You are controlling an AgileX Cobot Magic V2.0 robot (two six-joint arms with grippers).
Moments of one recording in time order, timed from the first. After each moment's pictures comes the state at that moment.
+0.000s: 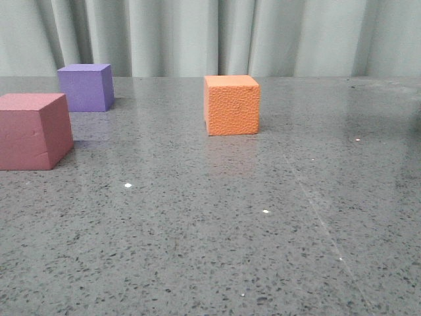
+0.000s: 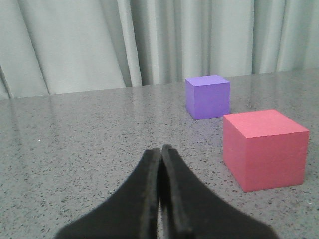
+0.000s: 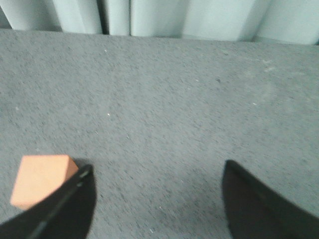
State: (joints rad) left arm -0.10 0.00 0.00 0.17 0.06 -0.11; right arm 0.50 1.28 -1.49 -0.46 0.97 0.54
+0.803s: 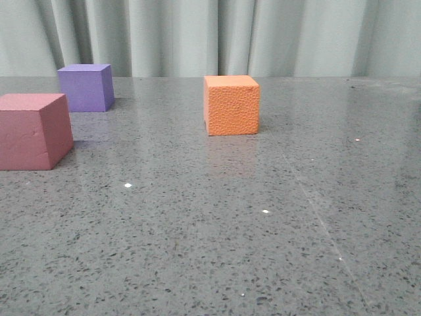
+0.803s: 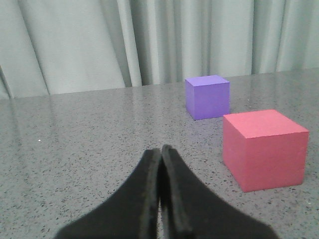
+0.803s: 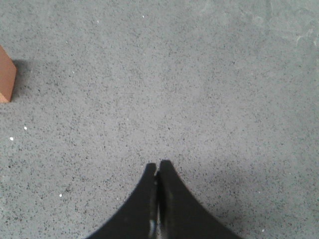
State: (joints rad) left arm -0.10 0.00 0.00 0.17 0.06 -0.11; right arm 0.50 0.82 -1.10 -0.47 1.15 0.52
